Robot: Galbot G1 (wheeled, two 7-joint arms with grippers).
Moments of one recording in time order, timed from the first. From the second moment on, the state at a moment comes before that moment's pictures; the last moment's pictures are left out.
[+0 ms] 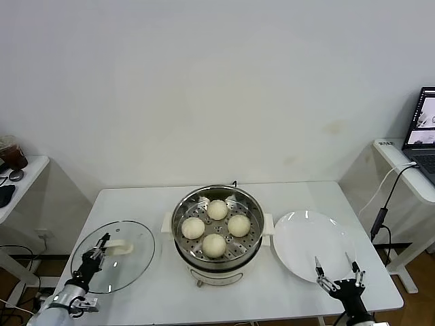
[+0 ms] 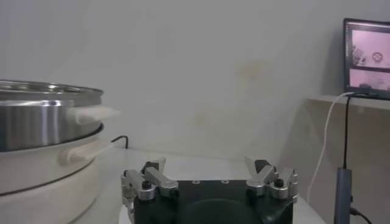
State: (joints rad) left arm 1.32 -1.12 -0.71 -1.41 1.20 -0.34 -0.29; right arm -1.68 1.45 0.85 1.91 0.16 0.22 -0.29
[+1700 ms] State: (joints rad) left arm 1.10 -1.12 -0.01 -2.08 1.24 0.55 0.24; right arm -1.59 1.54 0.72 1.75 -0.16 0.31 -0.22
